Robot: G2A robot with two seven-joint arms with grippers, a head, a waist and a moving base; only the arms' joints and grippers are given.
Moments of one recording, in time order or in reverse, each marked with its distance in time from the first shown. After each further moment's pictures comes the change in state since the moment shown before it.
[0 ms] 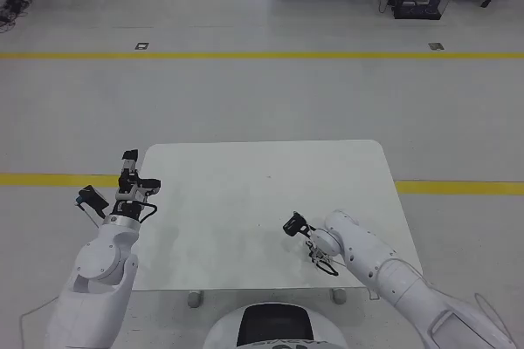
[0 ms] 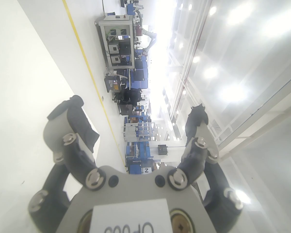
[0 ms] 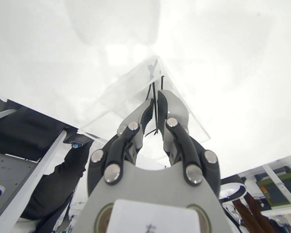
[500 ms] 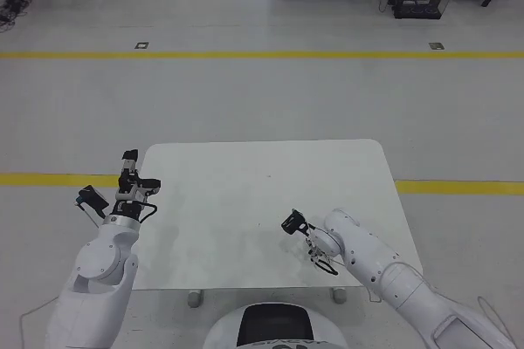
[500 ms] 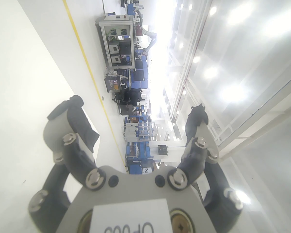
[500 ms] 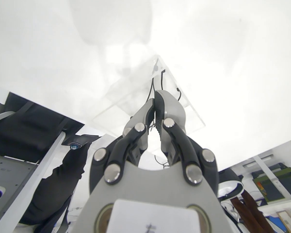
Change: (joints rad) left arm 0.000 0.000 0.000 0.000 0.000 0.000 0.000; right arm -0.045 0.024 0.053 -0.158 -0.058 0.024 0.073
